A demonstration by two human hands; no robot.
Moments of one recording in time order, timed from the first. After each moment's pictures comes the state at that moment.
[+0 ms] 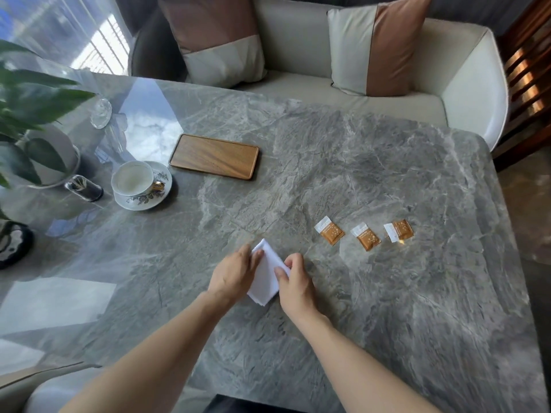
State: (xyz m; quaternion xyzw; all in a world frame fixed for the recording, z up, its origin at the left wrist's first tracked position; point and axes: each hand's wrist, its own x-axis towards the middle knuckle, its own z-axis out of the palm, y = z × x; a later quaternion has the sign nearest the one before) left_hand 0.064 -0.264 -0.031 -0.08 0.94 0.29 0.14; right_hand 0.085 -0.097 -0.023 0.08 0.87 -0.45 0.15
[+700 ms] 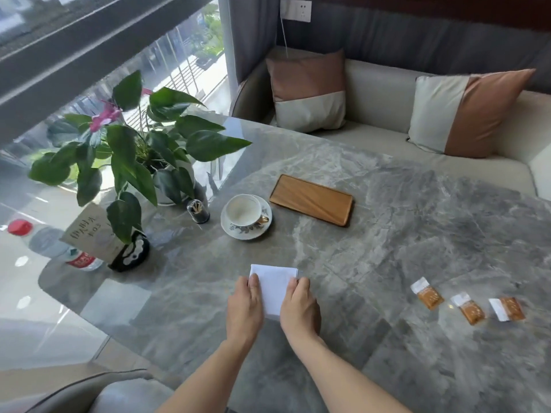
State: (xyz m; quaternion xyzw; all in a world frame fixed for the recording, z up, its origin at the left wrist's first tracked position) left_hand 0.111 -0.423 -0.006 -0.38 0.81 0.44 -0.04; right_hand 0.072 -0.320 0.010 0.08 0.93 -0.33 0.13
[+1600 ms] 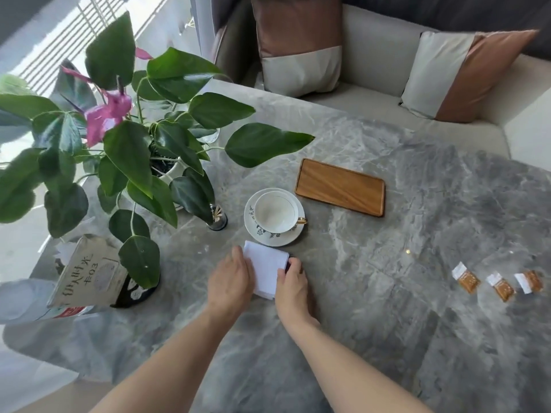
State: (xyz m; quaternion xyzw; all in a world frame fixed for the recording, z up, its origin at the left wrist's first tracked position) left_hand 0.036 -0.617 -0.047 -0.17 0.95 0.25 0.08; right_hand 0.030 -0.486 -0.028 0.13 0.94 -0.28 0.16
